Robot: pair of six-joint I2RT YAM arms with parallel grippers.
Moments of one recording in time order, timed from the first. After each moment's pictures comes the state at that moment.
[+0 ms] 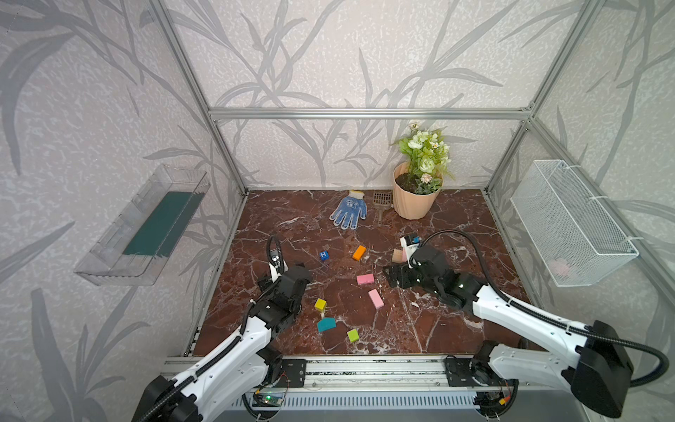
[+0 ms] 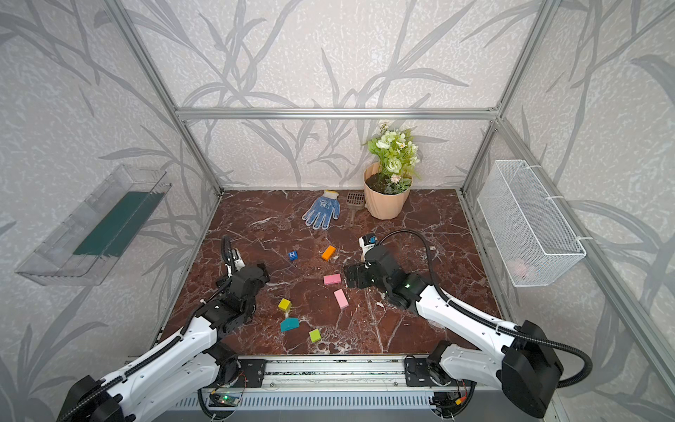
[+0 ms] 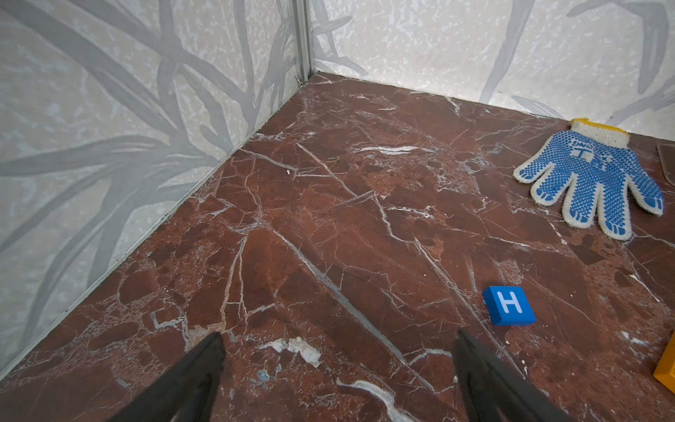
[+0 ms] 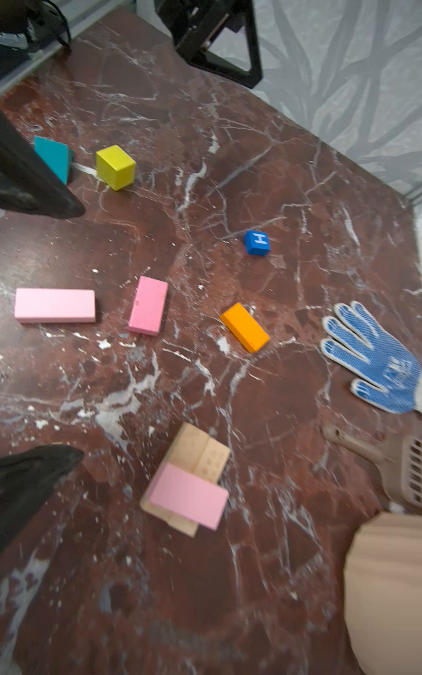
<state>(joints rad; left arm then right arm) -0.49 0.84 0.37 -0.18 -0.82 -0.52 0.81 1.18 0.75 -0.26 0.10 0.48</state>
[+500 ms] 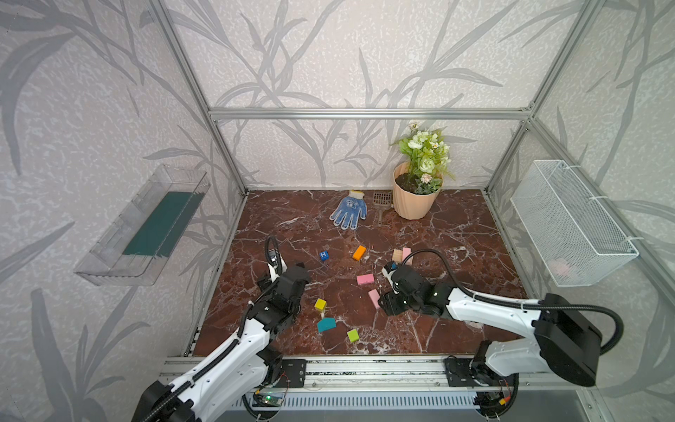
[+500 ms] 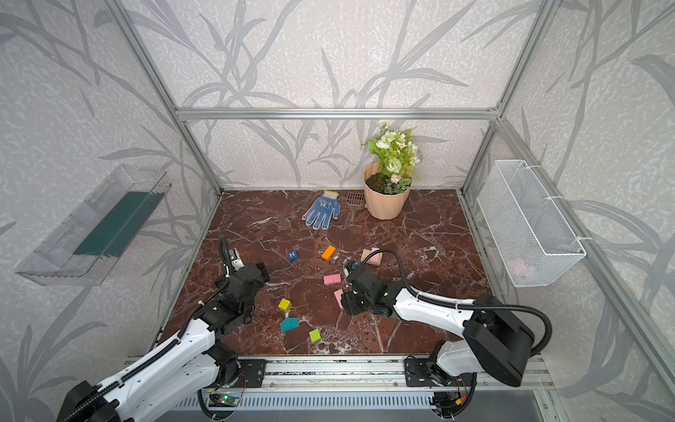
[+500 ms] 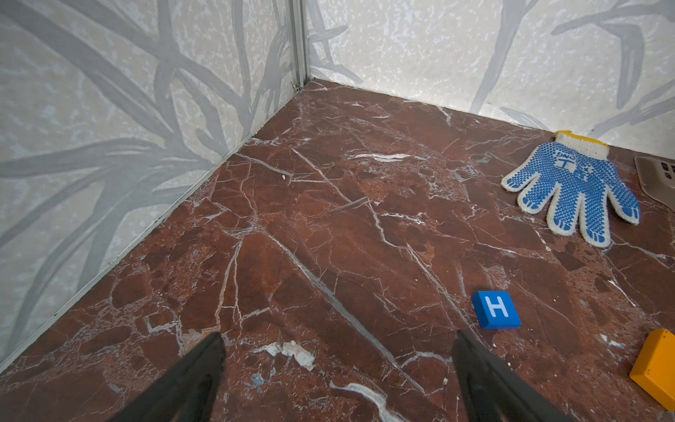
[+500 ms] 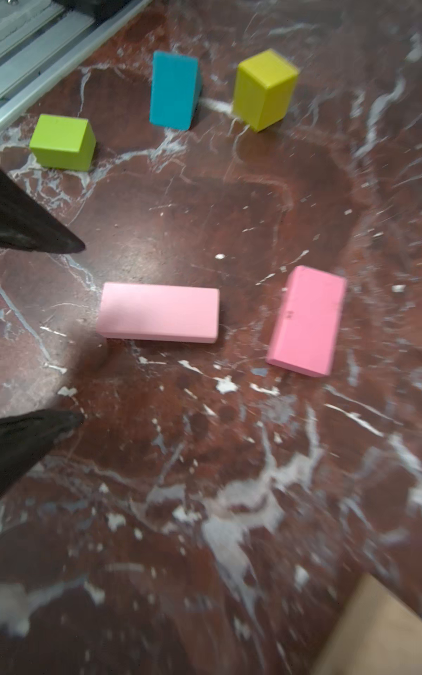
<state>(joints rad) -0.49 0.81 0.37 -0.17 -0.80 -0.52 0.91 1.41 0.66 -0.26 -0.05 0.50</state>
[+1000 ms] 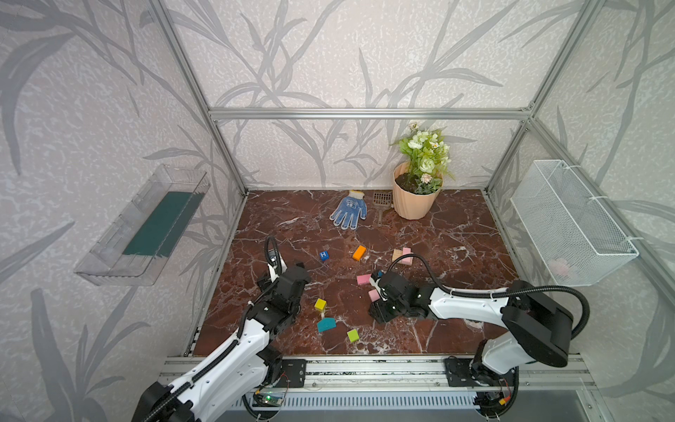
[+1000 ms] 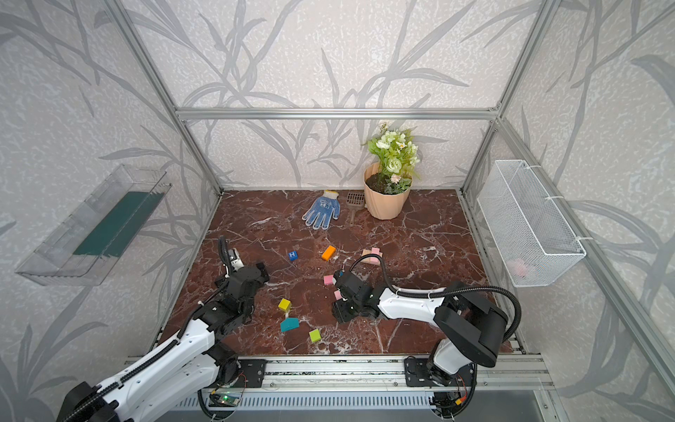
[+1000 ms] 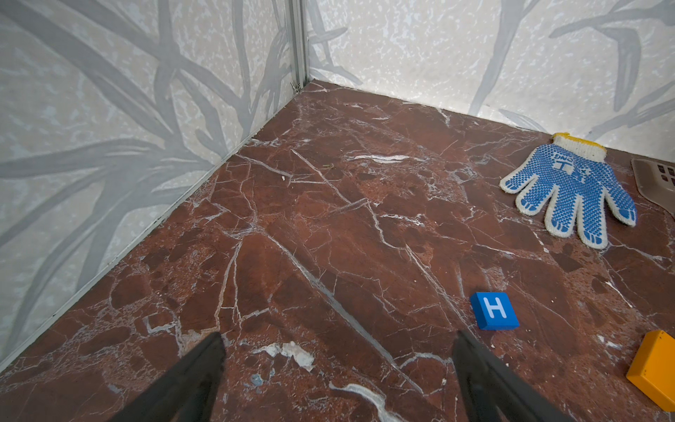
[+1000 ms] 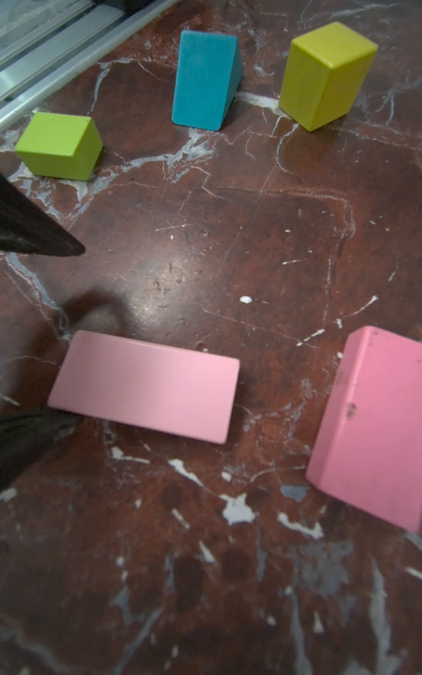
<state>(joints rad) -0.49 0.81 0.37 -0.18 -0.80 -0.52 0.97 1.55 0.71 -0.19 -0.10 0.49</state>
